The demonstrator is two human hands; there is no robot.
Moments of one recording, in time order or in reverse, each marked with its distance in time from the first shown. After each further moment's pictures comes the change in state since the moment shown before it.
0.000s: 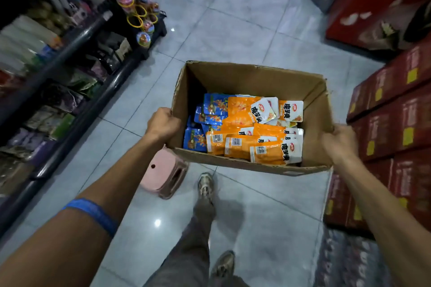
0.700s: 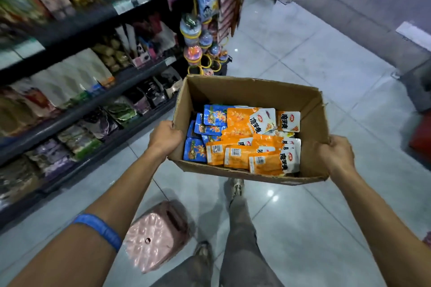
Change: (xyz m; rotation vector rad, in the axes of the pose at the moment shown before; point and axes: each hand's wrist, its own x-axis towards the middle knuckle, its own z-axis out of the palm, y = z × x) left_hand 0.393 0.124 -0.155 -0.238 0.255 -0.266; right_hand 0.342 -0.433 0.229 -0.181 -0.238 -0.303
